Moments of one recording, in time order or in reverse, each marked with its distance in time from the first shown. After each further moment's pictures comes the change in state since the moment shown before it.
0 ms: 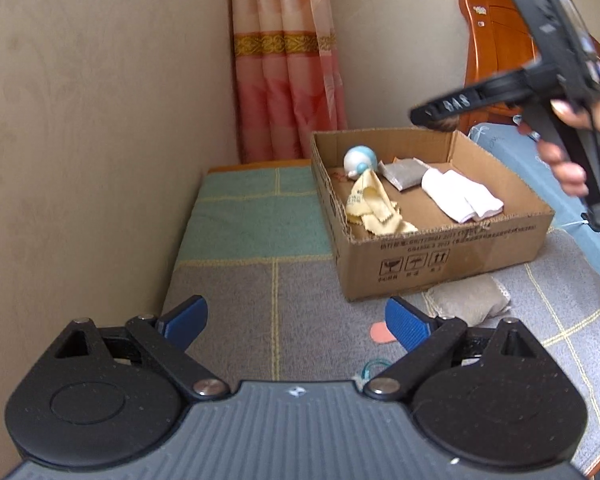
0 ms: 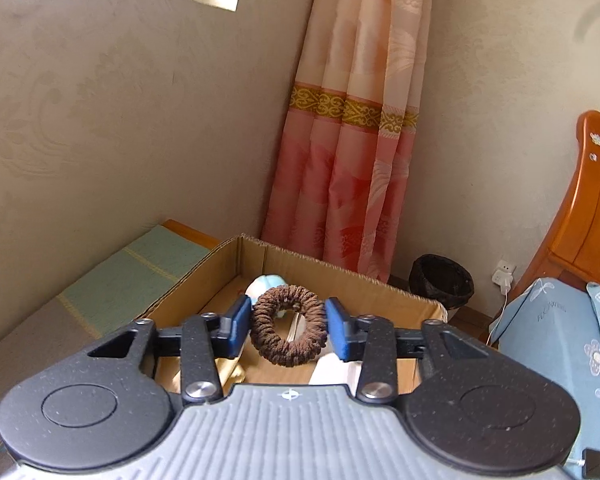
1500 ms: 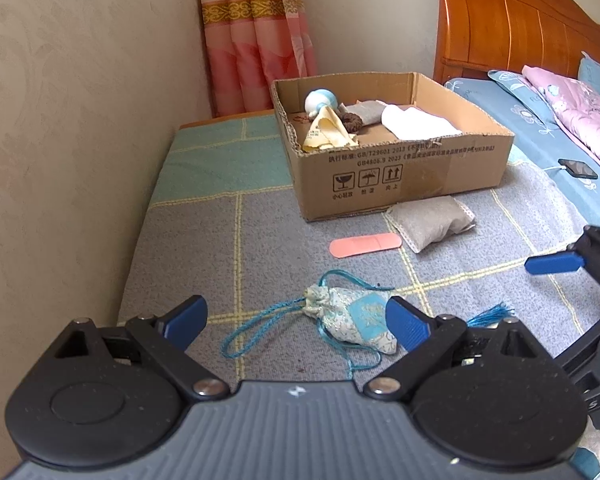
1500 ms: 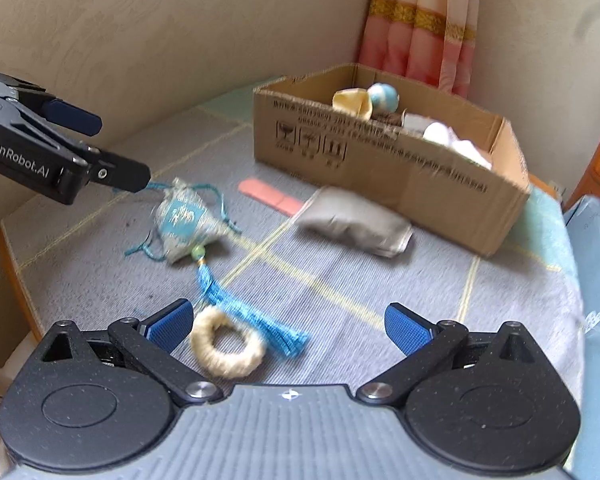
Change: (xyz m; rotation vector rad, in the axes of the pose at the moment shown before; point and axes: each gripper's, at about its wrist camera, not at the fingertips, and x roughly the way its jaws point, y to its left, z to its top) left arm -0.013 -0.028 -0.044 0.067 0.099 -0.037; right arm -0.116 0.075 -0.195 -0.007 0.210 0.188
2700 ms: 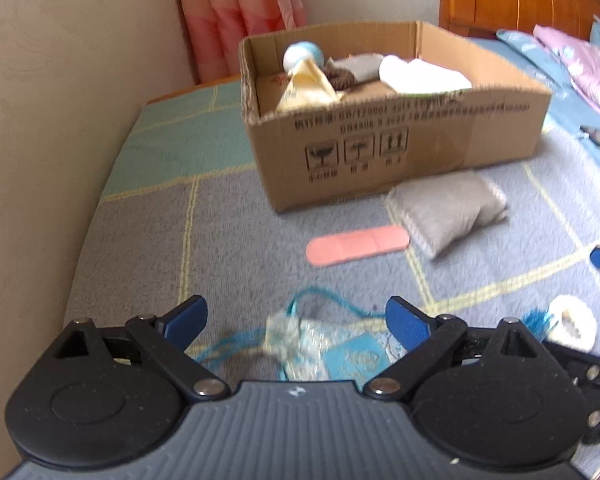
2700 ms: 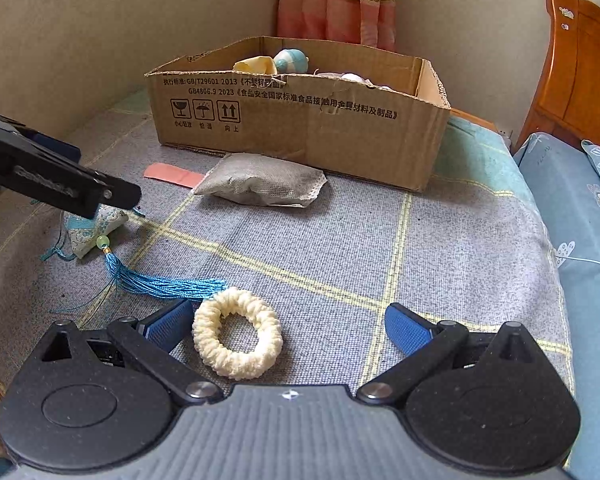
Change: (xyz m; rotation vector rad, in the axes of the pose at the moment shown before) left arm 0.075 -0.030 0.015 0.045 0.103 0.034; right arm 0.011 -0.043 -0.020 0.170 0.007 -0.134
